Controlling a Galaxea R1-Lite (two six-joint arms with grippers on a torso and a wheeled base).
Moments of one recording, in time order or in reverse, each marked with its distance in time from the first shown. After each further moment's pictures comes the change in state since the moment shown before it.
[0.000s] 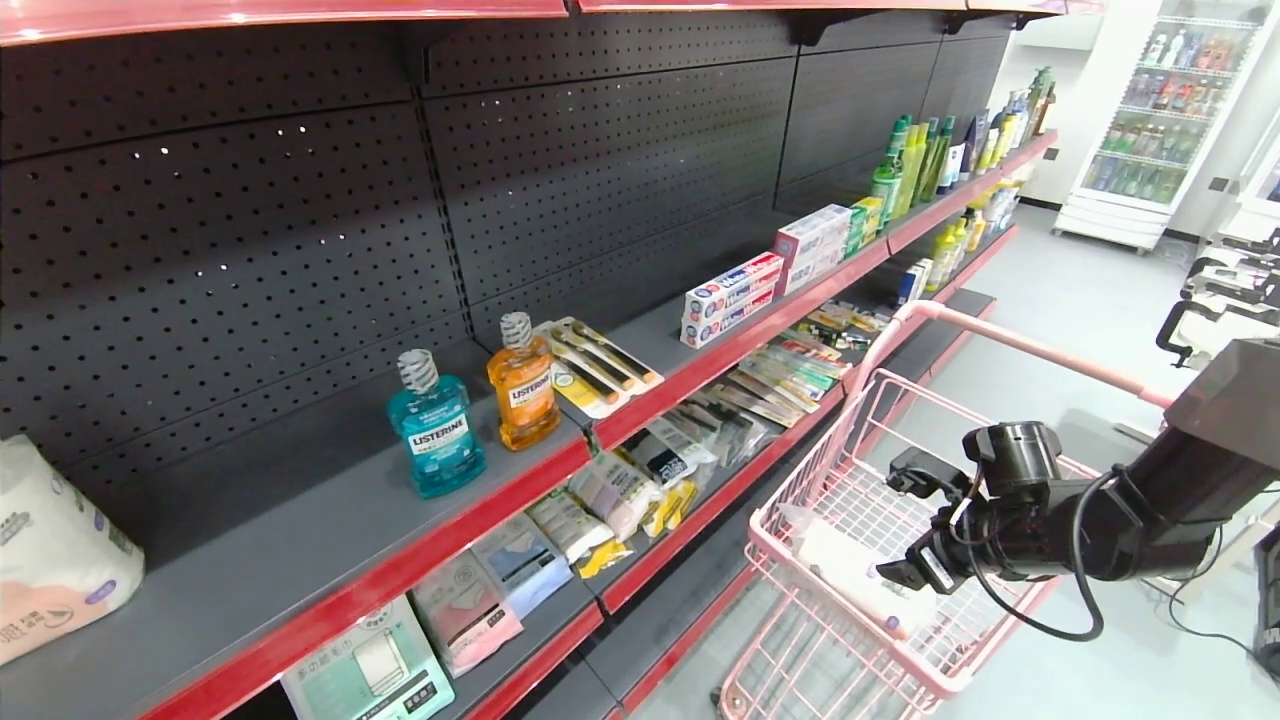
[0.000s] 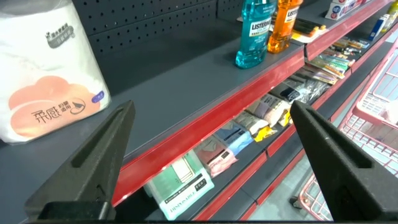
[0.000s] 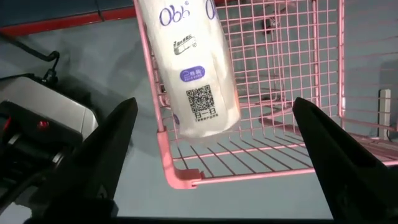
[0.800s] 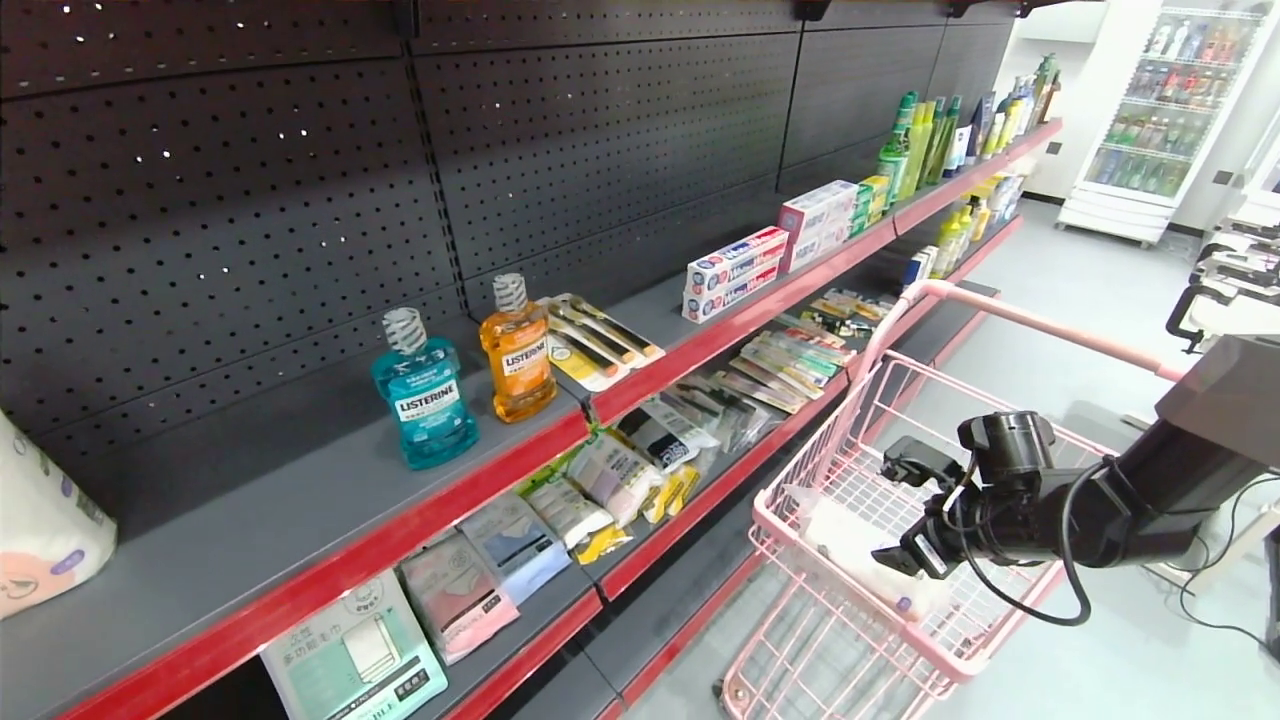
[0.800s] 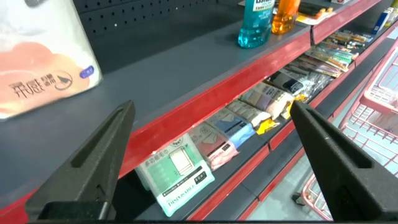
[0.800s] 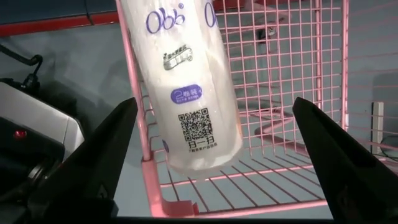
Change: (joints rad) left arm 0.000 0.000 0.000 0.000 0.000 -0.001; right arm -0.001 0.020 -0.054 0.001 0.003 -0.036
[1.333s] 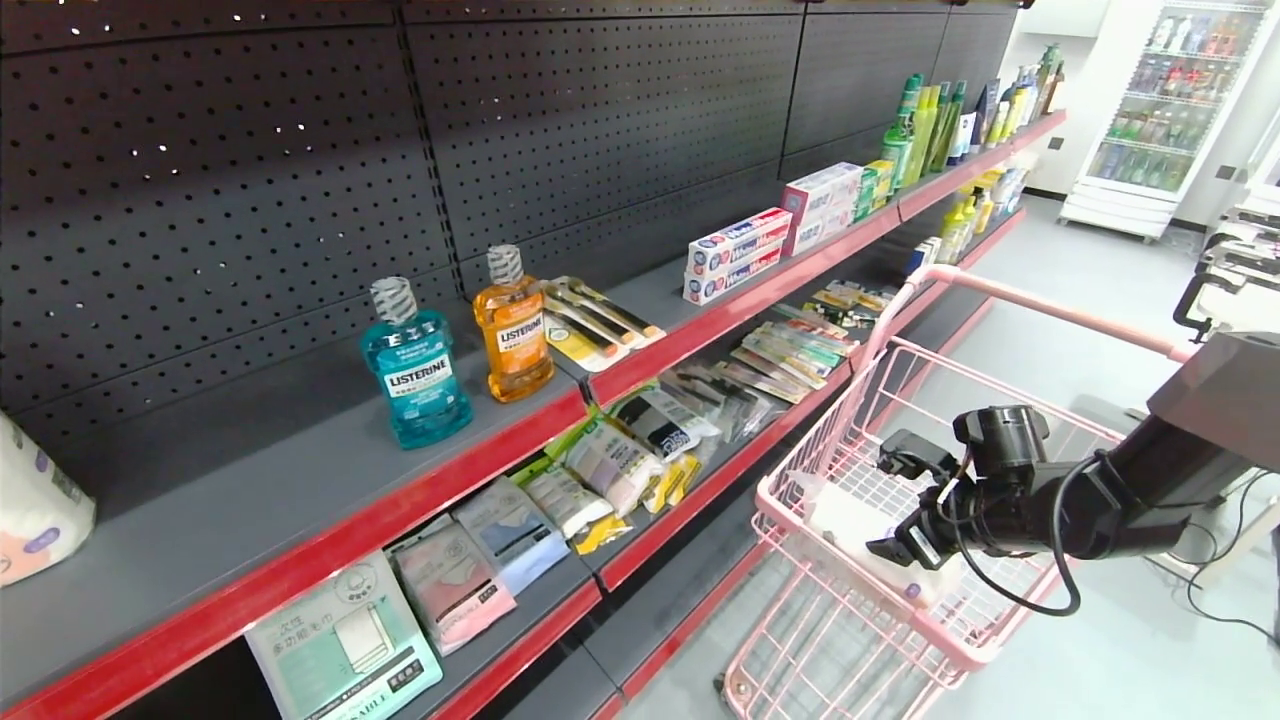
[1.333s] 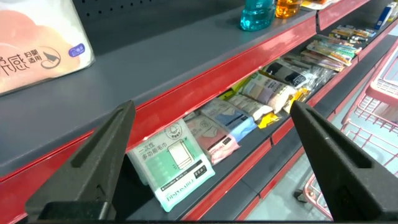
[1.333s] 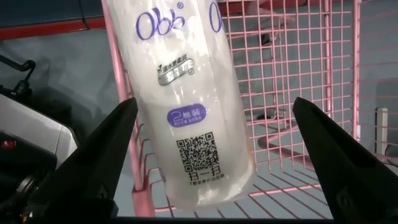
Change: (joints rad) left arm 0.000 0.000 0.000 0.000 0.000 0.000; right arm 0.000 0.020 -0.040 0.002 0.008 -0.001
